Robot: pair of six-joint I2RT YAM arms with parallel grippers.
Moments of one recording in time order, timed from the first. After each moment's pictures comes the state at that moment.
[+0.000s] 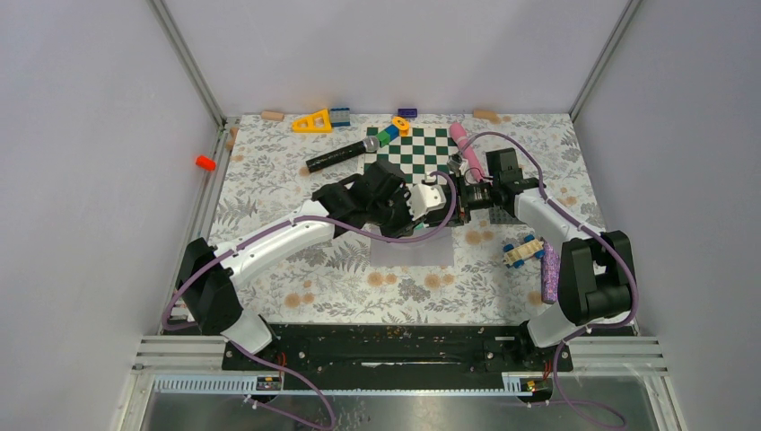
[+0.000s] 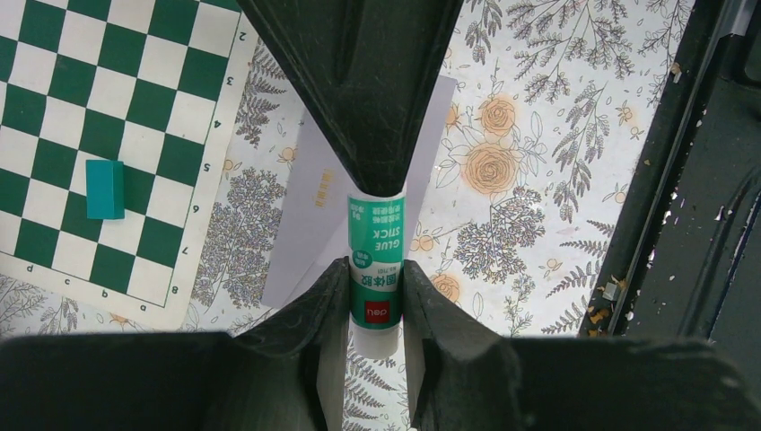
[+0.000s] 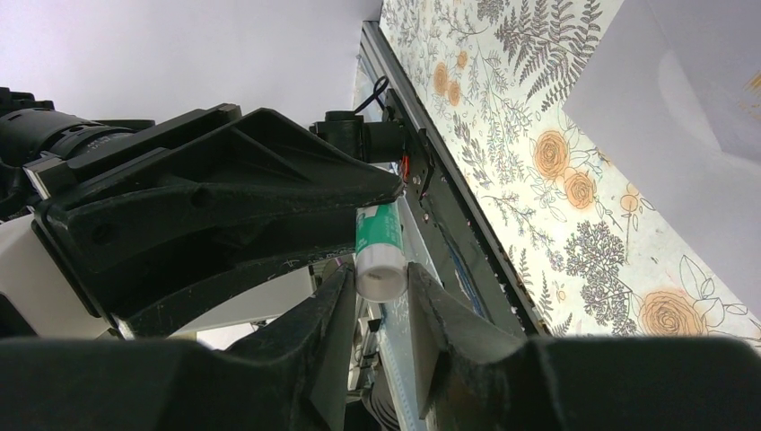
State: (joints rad) left arm -0.88 1.56 1.36 -0.59 0.26 0.34; right arm 0.22 1.56 1.03 -0.38 -1.22 0.52
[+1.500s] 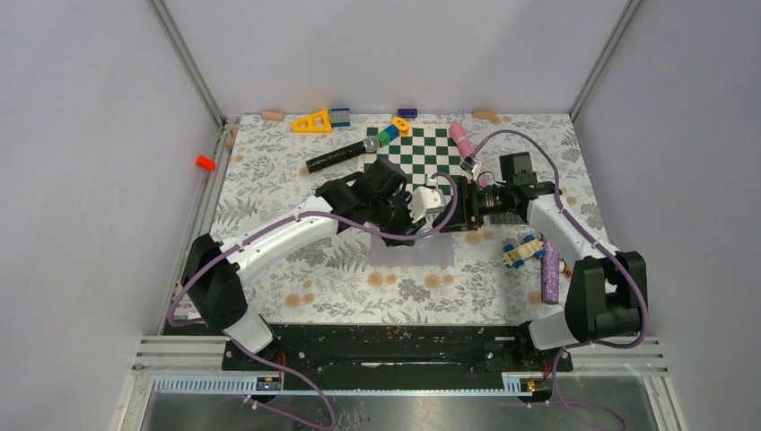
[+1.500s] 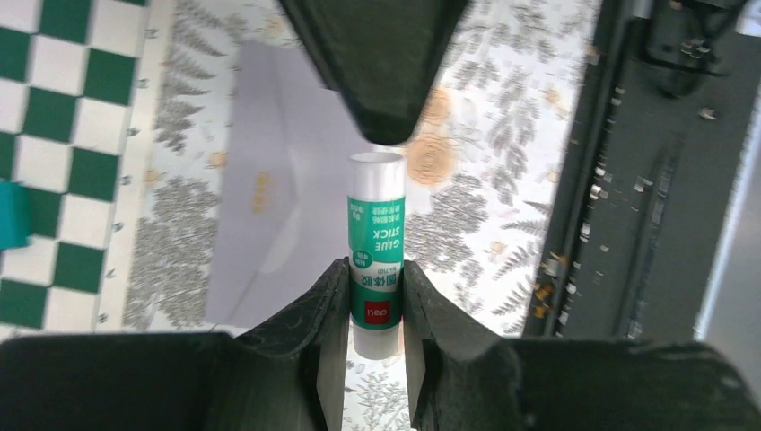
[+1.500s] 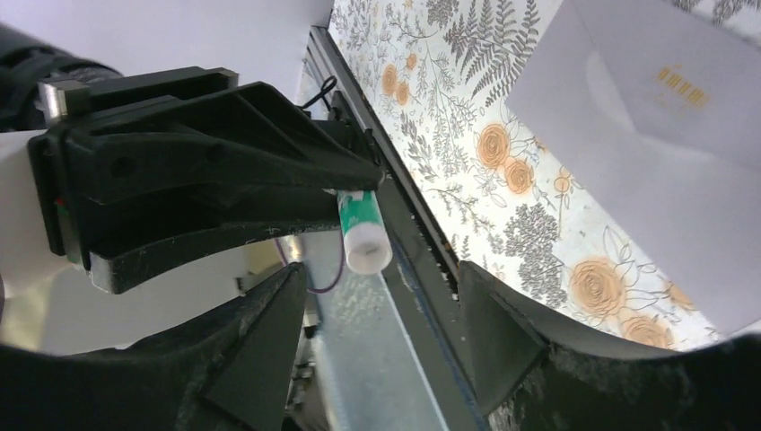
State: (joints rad) left arm -0.86 1.59 1.40 -0.68 0.46 0.35; right arm 0.17 1.43 1.00 -0.54 -1.14 0.24
